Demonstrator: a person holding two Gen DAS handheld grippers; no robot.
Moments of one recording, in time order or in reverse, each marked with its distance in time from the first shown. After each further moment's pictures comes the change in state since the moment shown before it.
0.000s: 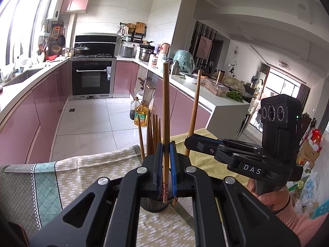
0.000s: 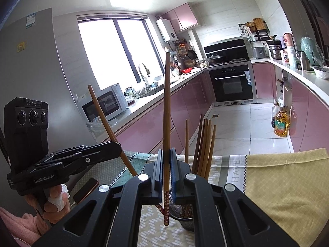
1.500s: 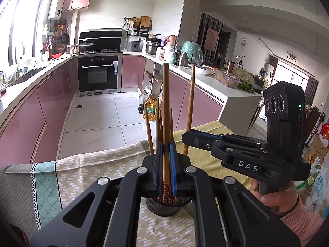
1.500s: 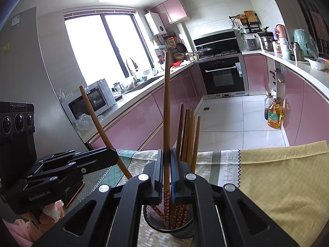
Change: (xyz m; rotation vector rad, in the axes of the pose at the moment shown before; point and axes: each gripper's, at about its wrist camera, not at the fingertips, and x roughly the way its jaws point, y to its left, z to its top) left arm 0.012 -0.008 0.007 0.015 0.058 0.069; right arm 0.032 -0.022 -0.004 0.041 0.050 -0.060
